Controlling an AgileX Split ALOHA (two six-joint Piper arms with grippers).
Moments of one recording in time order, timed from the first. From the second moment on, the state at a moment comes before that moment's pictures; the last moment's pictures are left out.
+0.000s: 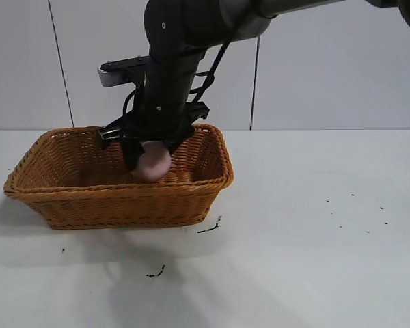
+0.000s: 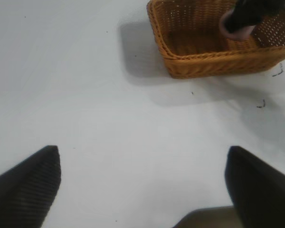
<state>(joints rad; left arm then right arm) -0.02 -0.01 -0.50 -0.04 1.07 0.08 0.66 2.31 -2.04 -0.07 0.85 0.00</state>
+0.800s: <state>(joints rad) -0.02 -0.01 -0.50 -0.04 1.07 0.08 0.17 2.16 -2.05 -0.07 0.97 0.00</state>
